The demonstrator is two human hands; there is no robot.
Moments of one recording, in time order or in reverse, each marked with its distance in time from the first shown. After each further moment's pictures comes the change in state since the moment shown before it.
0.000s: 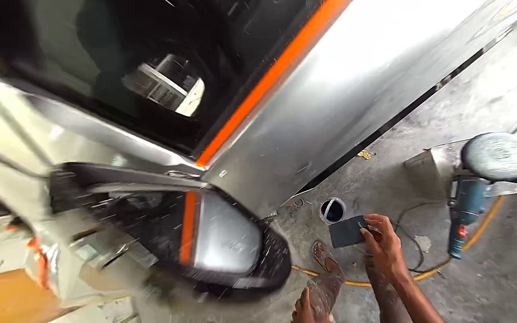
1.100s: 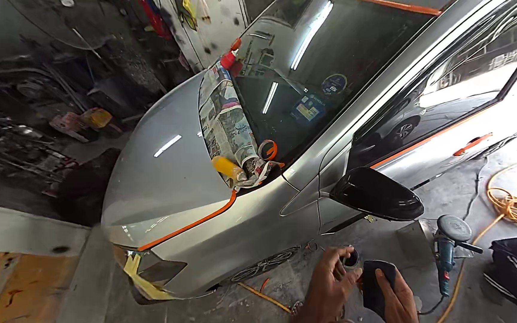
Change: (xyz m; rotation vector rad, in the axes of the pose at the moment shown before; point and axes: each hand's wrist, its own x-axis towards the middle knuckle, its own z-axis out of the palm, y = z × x) left_hand -0.231 -0.100 -0.359 -0.698 0.184 1.284; right_hand -0.286 -0.341 0.236 0.257 0.043 -0.219
